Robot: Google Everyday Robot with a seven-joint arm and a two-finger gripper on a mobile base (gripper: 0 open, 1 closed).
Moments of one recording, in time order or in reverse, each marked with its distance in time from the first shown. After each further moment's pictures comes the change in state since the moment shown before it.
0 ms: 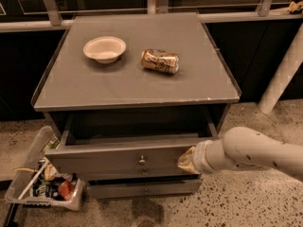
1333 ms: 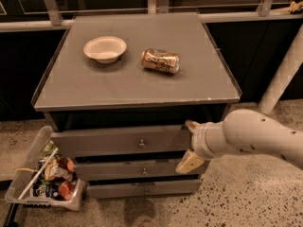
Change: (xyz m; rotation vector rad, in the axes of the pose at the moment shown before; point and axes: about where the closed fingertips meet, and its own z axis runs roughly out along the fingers) arm -0.046 -0.032 -0.052 0.108 0.029 -0.086
